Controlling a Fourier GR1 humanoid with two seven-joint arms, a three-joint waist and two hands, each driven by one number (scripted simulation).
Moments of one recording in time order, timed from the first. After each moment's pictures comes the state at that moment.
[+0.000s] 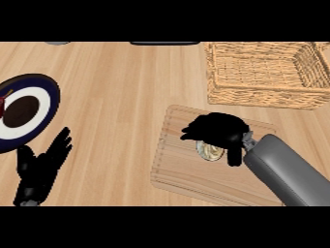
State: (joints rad) left arm 0.09 0.32 -0.11 -1.48 0.19 0.10 0.21; right arm -0.58 -0.38 0.65 -1.24 0.93 0.46 -0.36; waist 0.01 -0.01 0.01
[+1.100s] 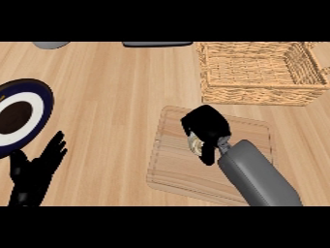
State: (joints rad) left arm 0.13 0.31 -0.08 -1.50 0.18 0.10 0.22; right arm -0.53 -0.13 0.48 -1.15 1.09 0.28 0.07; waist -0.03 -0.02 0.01
